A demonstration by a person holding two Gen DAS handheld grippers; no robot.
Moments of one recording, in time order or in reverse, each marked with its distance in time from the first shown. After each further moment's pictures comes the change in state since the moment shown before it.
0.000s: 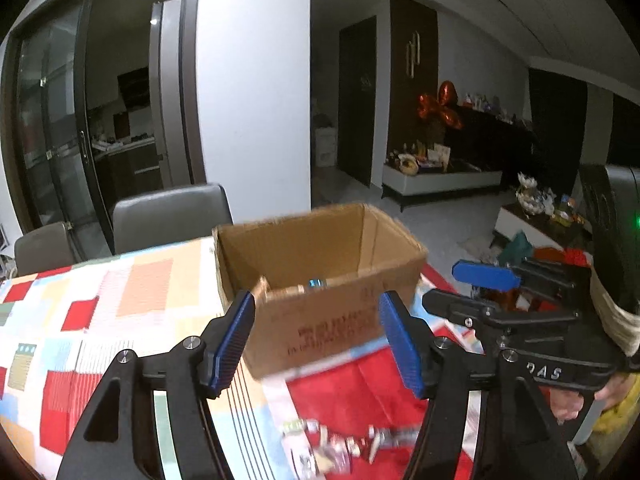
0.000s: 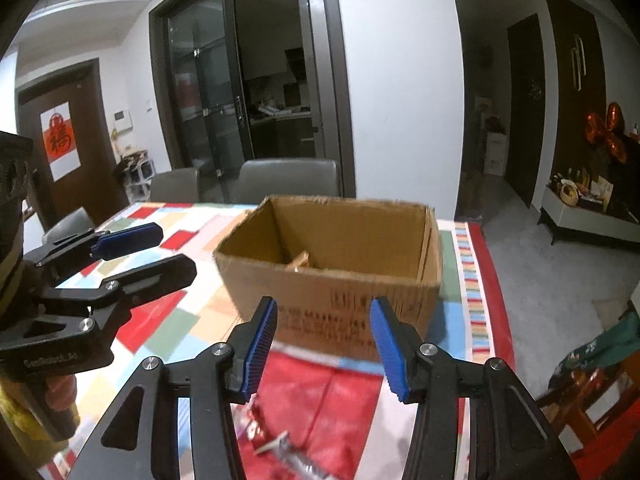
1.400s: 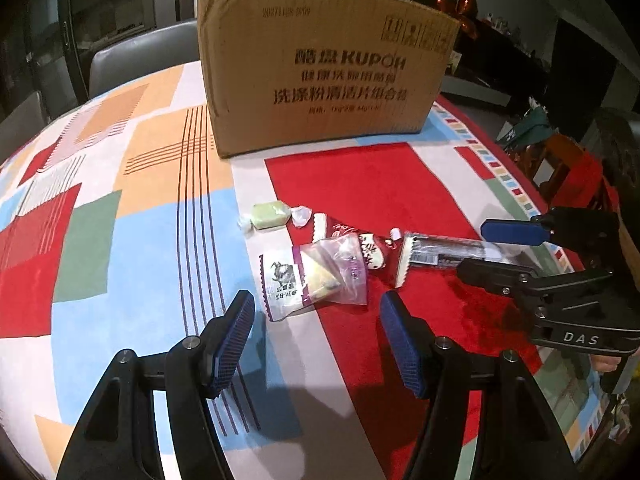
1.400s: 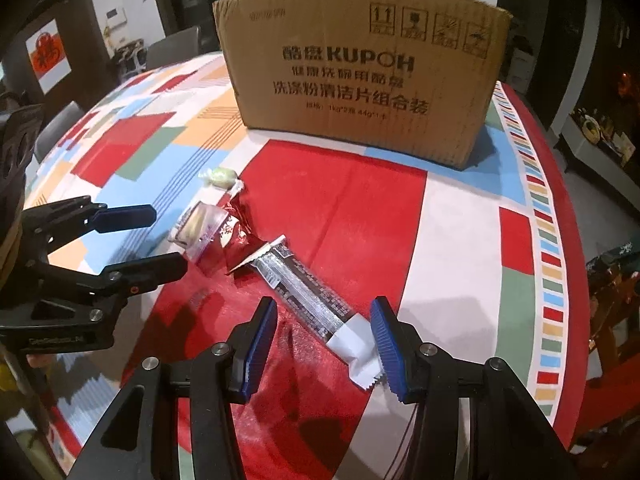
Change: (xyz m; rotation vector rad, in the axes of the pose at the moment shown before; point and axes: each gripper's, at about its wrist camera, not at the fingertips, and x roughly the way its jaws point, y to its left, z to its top) left arm 0.070 0.010 -0.159 -0.088 0.419 -0.046; right arm 0.063 0.016 -0.137 -0.063 0.440 0.007
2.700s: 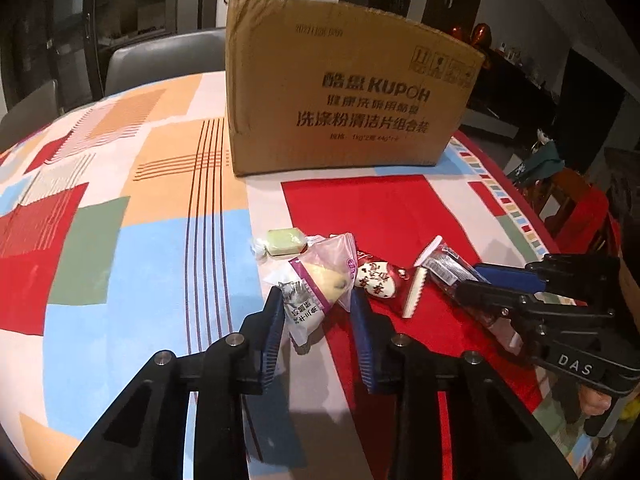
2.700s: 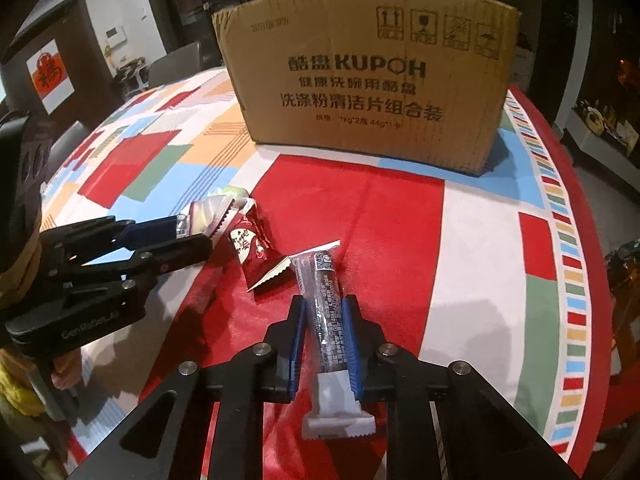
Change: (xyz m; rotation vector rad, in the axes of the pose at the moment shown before) left arm -0.004 0.013 0.004 -0.079 -0.098 -0.001; right arm 0.003 0.006 0.006 0.055 -0.057 0.045
